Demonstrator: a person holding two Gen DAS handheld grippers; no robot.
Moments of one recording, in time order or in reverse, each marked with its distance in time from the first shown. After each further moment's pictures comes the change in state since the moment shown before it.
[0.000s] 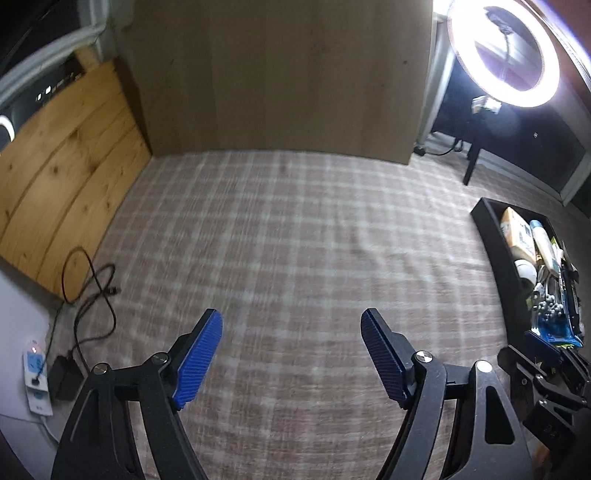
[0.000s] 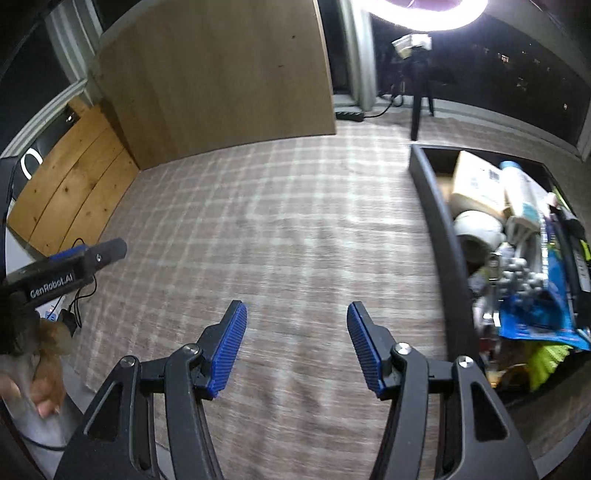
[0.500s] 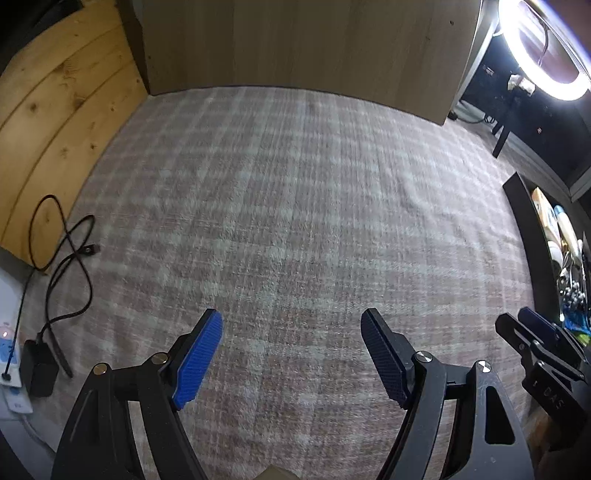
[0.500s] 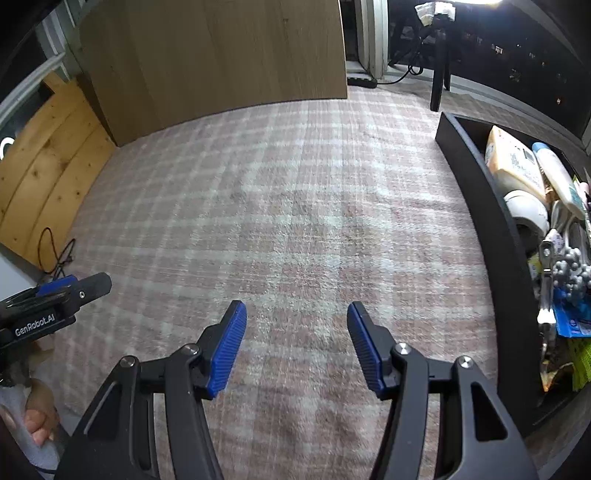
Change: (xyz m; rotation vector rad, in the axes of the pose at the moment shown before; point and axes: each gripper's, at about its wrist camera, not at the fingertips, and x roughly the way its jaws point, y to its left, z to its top) left arm 0.063 0.037 -0.017 -0.022 0.138 -0.029; right arm 0.070 0.026 -0.002 0.013 0.074 -0.063
